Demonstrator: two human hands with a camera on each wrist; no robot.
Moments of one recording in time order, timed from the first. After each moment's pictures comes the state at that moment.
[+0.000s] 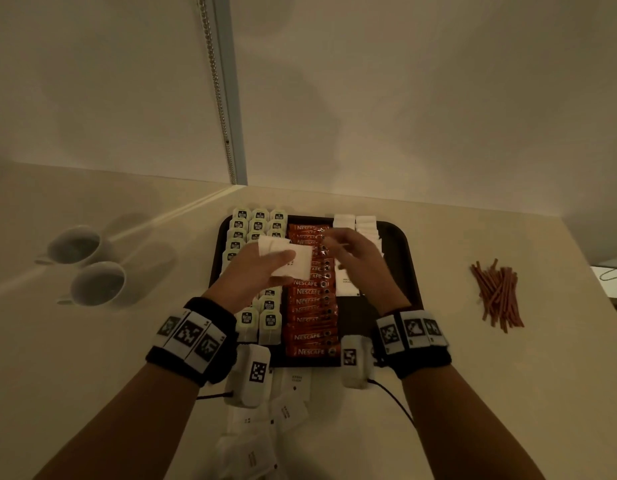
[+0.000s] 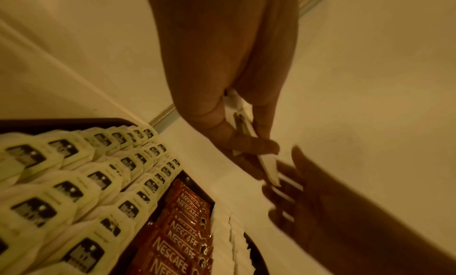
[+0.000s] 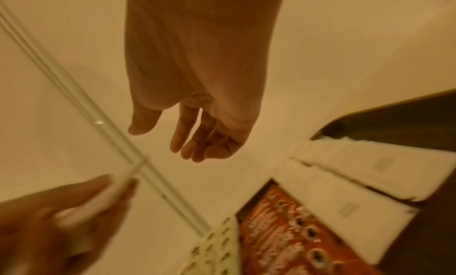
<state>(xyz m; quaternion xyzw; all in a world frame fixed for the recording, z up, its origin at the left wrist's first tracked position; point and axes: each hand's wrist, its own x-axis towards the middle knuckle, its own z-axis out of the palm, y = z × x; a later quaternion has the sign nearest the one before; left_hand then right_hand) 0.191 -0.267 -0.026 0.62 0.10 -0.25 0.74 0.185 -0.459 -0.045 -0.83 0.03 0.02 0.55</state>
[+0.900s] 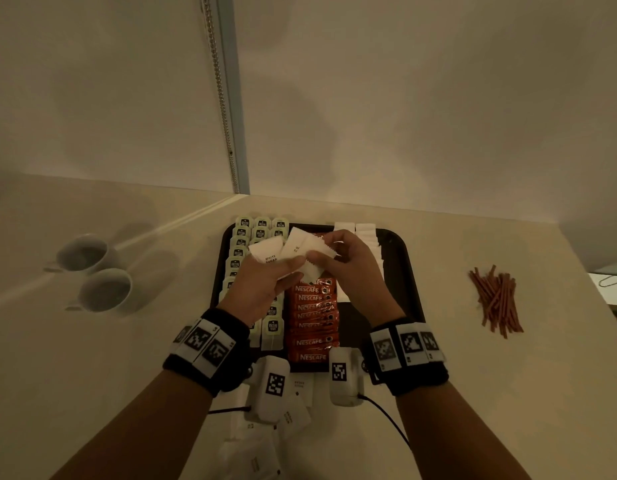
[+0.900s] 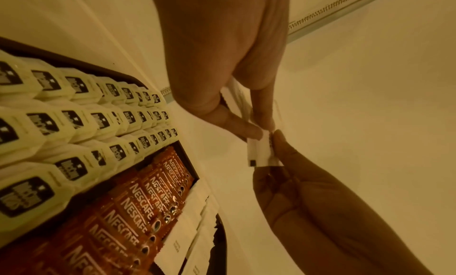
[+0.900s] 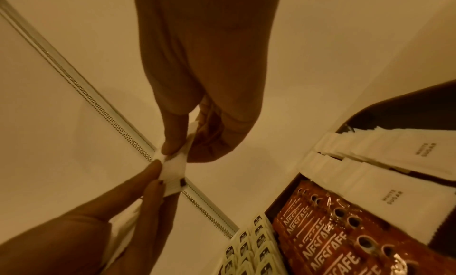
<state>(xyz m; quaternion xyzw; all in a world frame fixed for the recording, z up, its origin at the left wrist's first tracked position) 0.182 -0.275 -0.031 0.49 0.10 -0.19 0.85 0.177 -0.435 -0.028 -0.75 0.05 0.02 0.66</state>
